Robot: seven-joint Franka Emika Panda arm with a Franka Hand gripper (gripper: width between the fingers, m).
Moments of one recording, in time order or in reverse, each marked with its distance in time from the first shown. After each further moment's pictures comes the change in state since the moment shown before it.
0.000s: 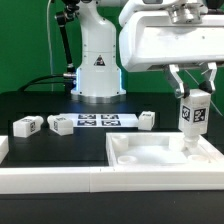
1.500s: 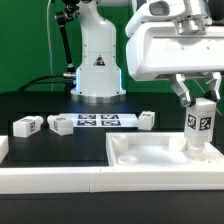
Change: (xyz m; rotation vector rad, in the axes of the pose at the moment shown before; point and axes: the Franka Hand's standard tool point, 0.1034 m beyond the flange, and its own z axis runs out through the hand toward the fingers) arm -0.009 -0.014 0.010 -0.007 0.031 -0.029
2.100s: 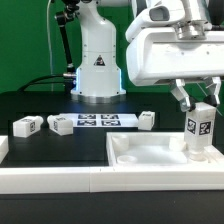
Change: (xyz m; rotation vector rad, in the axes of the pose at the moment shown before) arm -0.003 -0.001 0.005 0.002 -0.005 0.001
